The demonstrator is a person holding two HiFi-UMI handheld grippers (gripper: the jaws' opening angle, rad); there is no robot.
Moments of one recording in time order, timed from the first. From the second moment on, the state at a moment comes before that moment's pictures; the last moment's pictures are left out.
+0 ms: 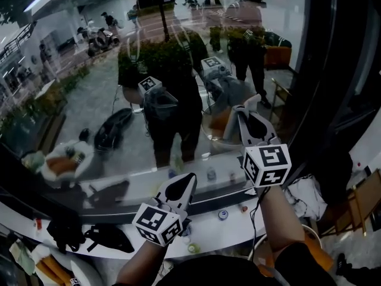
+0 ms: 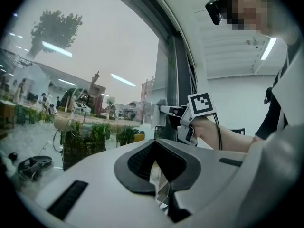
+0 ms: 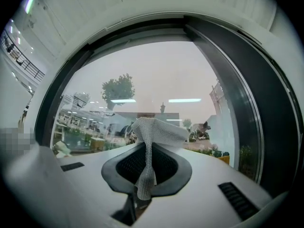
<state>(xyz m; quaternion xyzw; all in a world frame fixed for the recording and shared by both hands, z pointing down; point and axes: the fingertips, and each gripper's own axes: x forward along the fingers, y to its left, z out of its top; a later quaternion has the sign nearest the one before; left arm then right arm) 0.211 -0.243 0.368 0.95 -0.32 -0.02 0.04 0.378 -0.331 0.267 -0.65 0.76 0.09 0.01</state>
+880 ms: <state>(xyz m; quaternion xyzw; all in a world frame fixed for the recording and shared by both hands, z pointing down) 0.195 -0.263 0.343 0.94 -0.33 -0.03 0.03 0.365 -0.360 0.248 -0.66 0.75 0.10 0.02</state>
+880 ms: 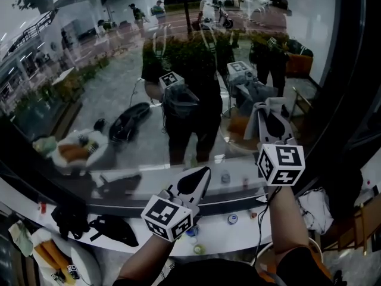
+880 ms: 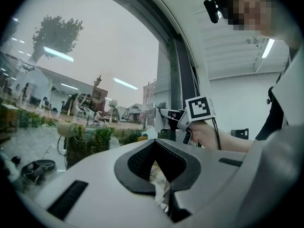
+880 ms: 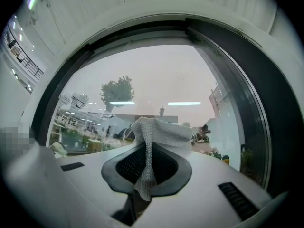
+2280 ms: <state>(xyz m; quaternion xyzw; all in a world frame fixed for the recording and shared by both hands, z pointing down) -0.091 -0.247 0.369 0.91 -0.41 -0.05 0.04 0.024 -0.365 0.256 -0.58 0.81 0.12 0.01</state>
